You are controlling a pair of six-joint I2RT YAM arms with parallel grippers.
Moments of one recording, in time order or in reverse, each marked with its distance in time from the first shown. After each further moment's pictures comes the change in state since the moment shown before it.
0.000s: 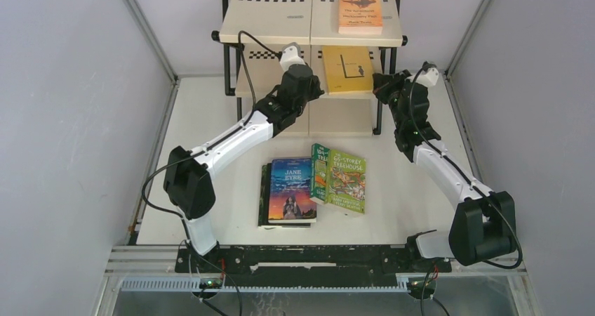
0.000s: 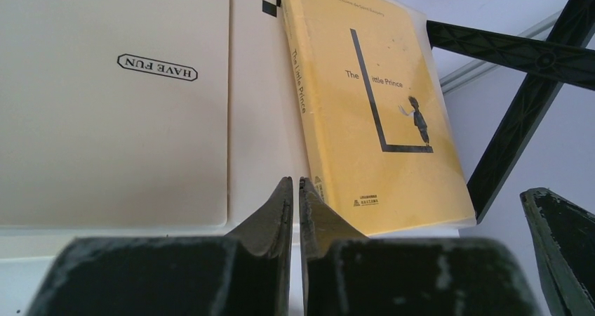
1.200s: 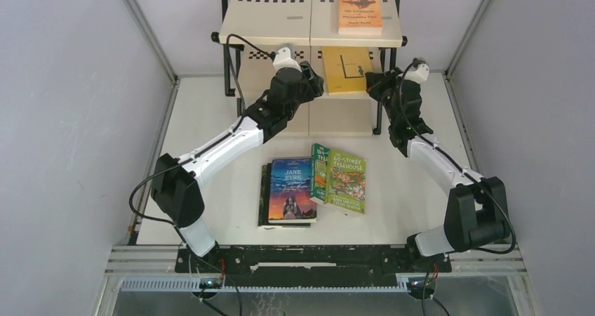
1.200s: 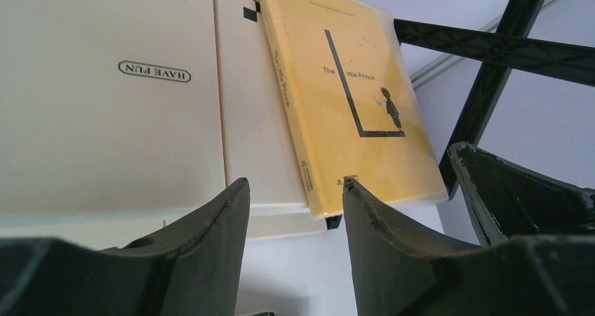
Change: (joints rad) left arm 0.008 -0.110 -0.118 0.074 0.071 0.024; right arm 0.012 0.082 0.030 0.071 -0.048 -0.038
